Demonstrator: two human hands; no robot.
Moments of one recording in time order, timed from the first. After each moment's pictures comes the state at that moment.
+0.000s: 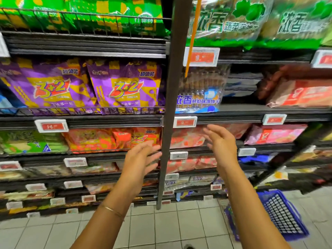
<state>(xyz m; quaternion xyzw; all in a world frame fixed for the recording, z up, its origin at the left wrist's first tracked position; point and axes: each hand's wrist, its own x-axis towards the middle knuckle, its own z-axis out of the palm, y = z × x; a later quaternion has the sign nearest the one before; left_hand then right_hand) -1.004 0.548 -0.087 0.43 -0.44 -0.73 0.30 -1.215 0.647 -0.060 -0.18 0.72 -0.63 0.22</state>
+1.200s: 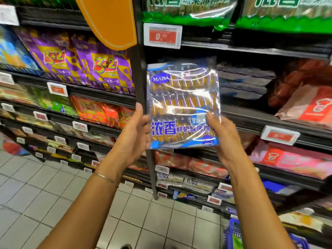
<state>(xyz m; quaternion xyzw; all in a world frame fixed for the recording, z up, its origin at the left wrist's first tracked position) -1.135 0.609 -0.071 0.33 -0.40 -0.75 0.42 -1.377 0.669 -0.072 -0.37 0.53 -0.61 0.46</state>
